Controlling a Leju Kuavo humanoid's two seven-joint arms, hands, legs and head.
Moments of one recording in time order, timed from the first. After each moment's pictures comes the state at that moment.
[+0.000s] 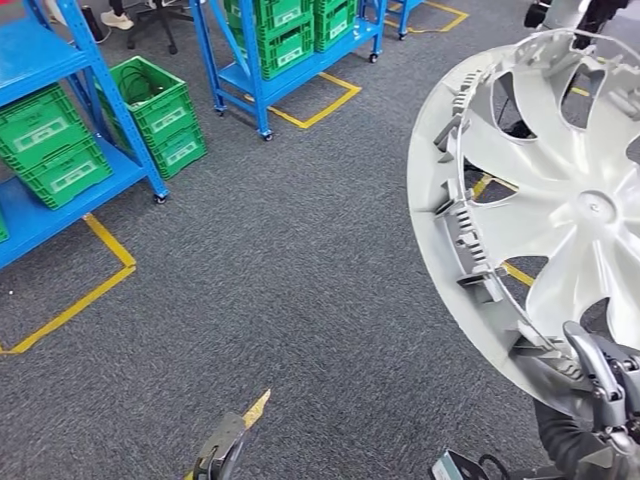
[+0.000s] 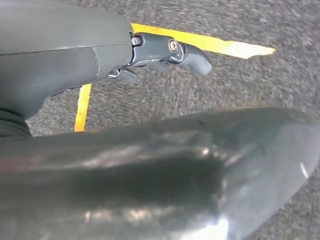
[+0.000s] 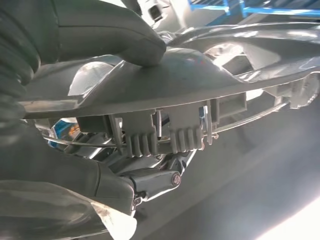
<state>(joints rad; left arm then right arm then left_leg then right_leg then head) -0.16 -0.15 -0.22 -0.22 -0.10 0.20 -0.22 0.24 -0.03 0.11 -2.16 1.57 -0.68 -0.34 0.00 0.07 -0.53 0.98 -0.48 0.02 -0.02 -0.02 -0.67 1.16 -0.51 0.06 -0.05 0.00</state>
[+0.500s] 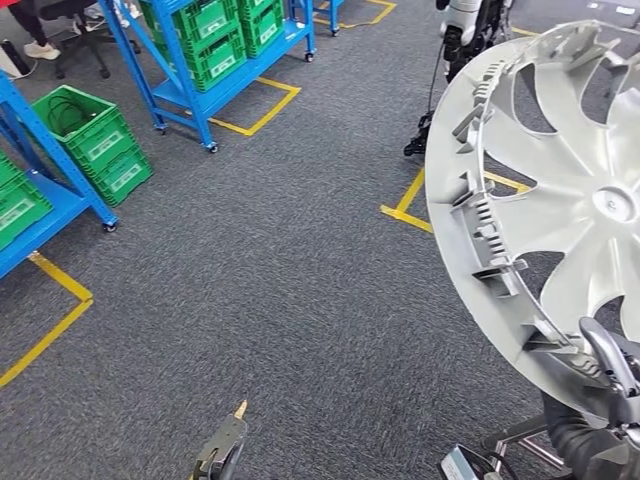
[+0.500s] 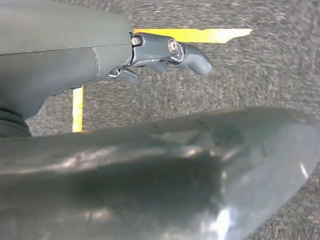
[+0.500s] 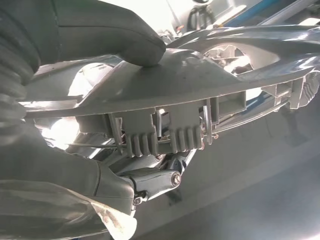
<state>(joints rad) -0.15 -0.15 -0.21 -0.22 -0.10 0.20 -0.23 0.24 -0.03 0.10 -2.17 1.57 -0.68 -0.34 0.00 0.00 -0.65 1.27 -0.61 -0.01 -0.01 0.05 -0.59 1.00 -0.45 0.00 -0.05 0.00</state>
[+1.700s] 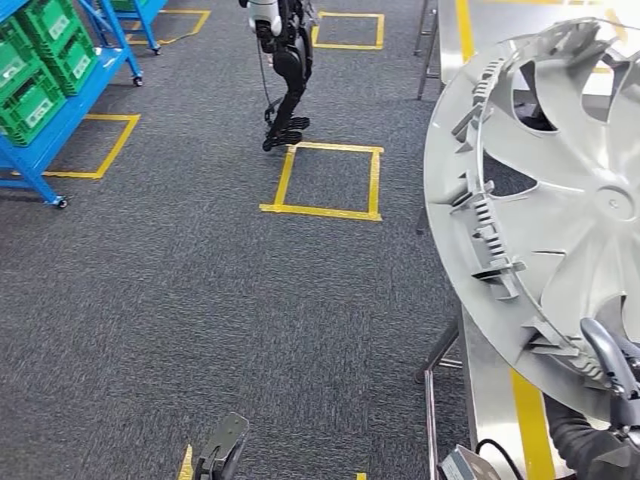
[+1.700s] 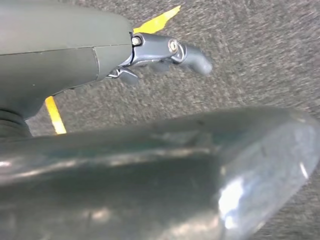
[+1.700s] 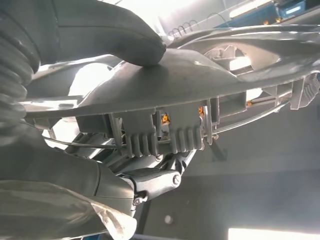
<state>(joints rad) -0.15 -0.15 -0.20 -0.22 -0.11 0.20 -0.23 0.24 -0.03 0.10 -2.17 1.57 -0.68 -0.35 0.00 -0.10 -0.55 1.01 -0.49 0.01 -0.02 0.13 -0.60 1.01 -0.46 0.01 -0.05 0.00</state>
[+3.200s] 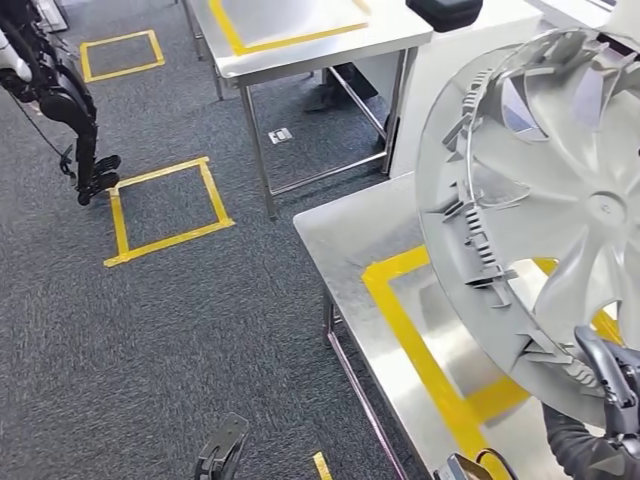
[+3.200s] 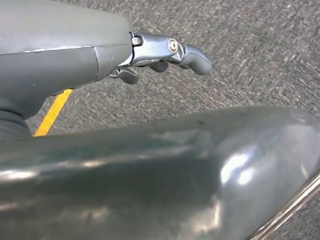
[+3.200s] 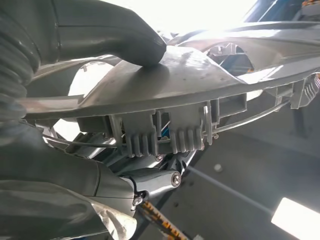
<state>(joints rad) -0.15 -0.15 -0.20 -0.22 -0.11 0.19 -0.23 0.25 -0.03 0.09 -2.18 1.57 -0.68 -0.35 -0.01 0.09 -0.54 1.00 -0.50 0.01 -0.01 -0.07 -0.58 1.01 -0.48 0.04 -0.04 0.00</state>
